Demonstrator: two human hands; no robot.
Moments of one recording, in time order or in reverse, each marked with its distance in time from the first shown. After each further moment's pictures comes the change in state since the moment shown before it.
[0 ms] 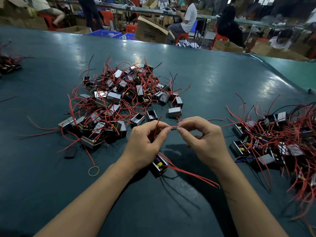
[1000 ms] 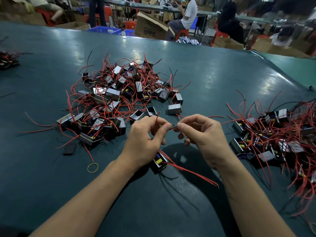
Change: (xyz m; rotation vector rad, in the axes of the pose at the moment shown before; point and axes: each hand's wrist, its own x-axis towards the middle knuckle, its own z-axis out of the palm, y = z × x) left_hand 0.001 -0.001 0.001 0.076 0.048 0.086; right_hand 0.001 -0.013 0.001 0.463 -0.056 0.351
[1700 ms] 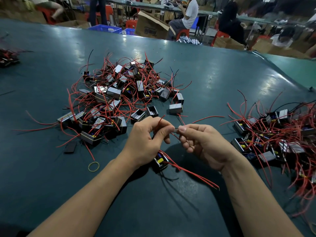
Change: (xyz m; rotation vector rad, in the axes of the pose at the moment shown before) left_hand 0.000 0.002 -0.003 -0.068 -0.069 -0.010; right_hand 0.001 -0.003 -0.004 0.152 -0.146 0.414
